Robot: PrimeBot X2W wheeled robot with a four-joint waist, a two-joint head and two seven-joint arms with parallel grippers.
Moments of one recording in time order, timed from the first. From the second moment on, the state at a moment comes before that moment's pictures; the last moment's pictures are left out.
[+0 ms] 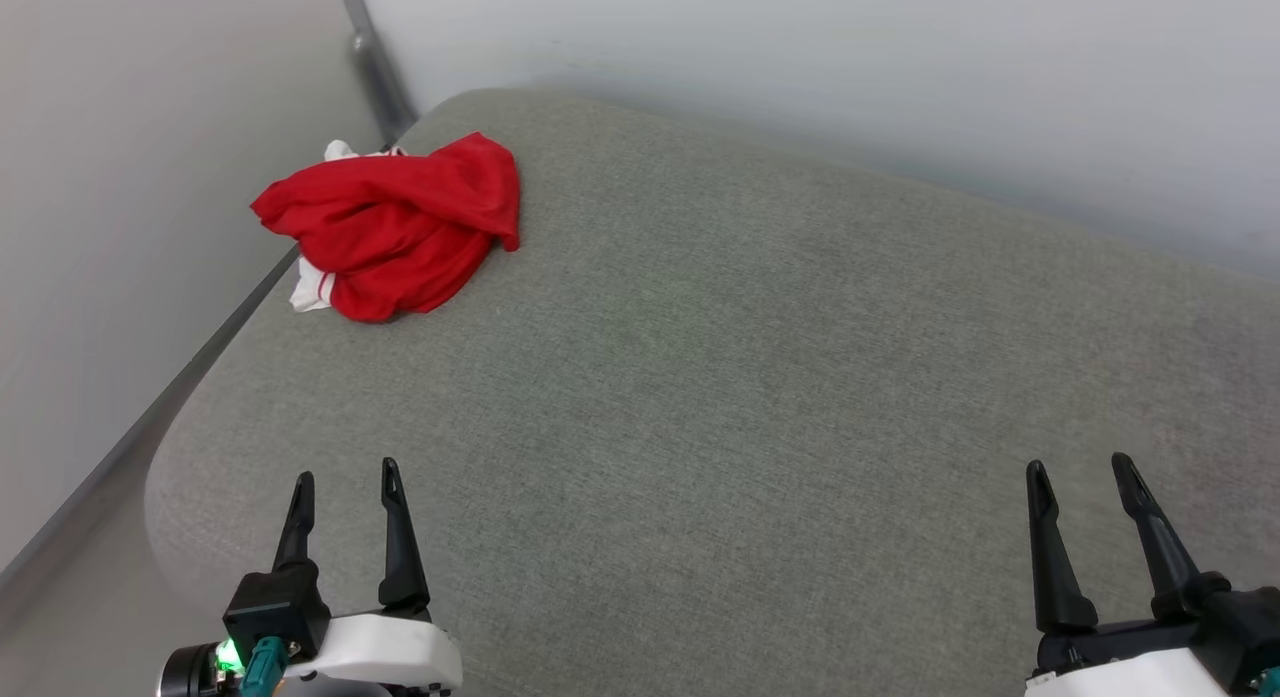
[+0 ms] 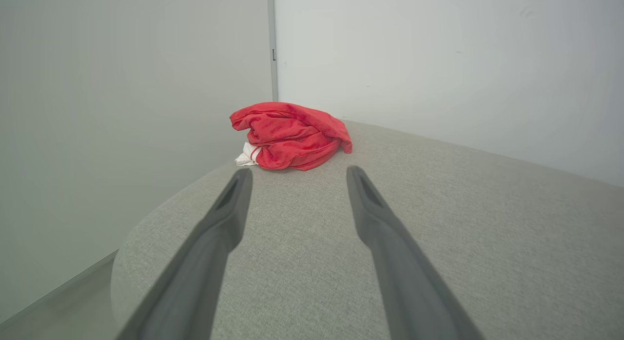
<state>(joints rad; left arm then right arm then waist) 0.02 0.05 -0.05 0.10 -0.16 0.15 -0.26 0.11 -0.05 -0.05 -0.05 0.09 0.13 -0.26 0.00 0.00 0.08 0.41</state>
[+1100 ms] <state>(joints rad) -0.58 0.22 0.21 0.25 -0.14 0.00 -0.26 -0.03 -0.05 -0.07 -0.14 -0.03 0.13 -0.26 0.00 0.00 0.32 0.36</state>
